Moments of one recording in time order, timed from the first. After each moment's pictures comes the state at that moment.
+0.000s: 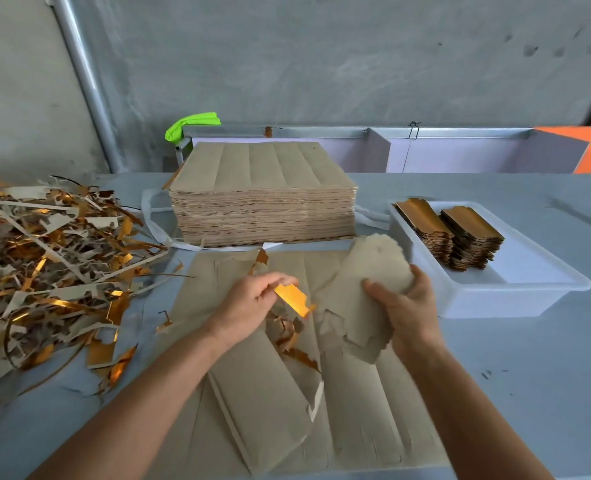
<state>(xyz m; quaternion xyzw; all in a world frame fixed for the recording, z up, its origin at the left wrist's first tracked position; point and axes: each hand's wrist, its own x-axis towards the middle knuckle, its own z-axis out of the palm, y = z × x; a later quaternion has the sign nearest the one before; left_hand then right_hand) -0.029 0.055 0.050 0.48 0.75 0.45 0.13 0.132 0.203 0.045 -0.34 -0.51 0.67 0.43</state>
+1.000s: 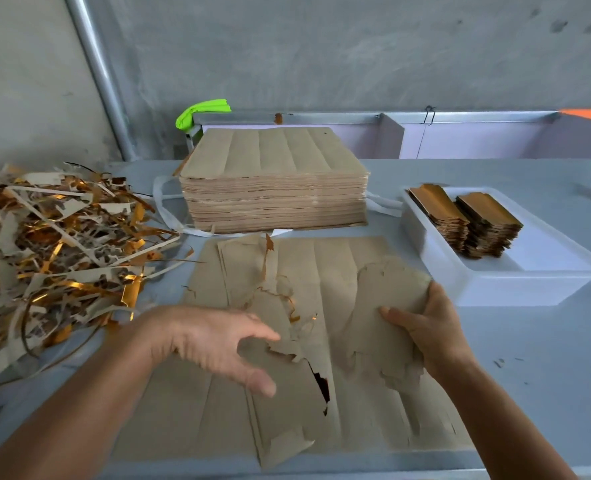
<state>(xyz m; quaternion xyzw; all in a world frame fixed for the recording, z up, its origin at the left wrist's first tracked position) -0.027 -0.003 0.094 0.52 0.77 -0.08 0.36 0.161 0.212 0.013 -0.39 -0.62 0.60 0.32</state>
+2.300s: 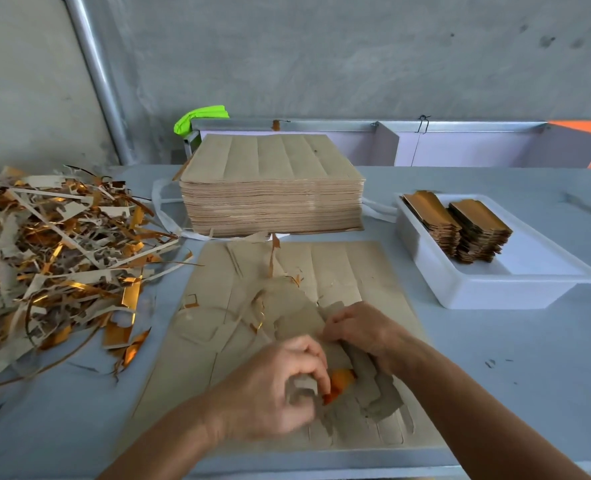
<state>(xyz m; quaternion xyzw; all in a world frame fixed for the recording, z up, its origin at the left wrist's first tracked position) 0.045 -0.006 0.040 0.61 0.69 0.31 0.22 0.129 0.154 0.060 -0.36 -0.74 0.57 -0.01</state>
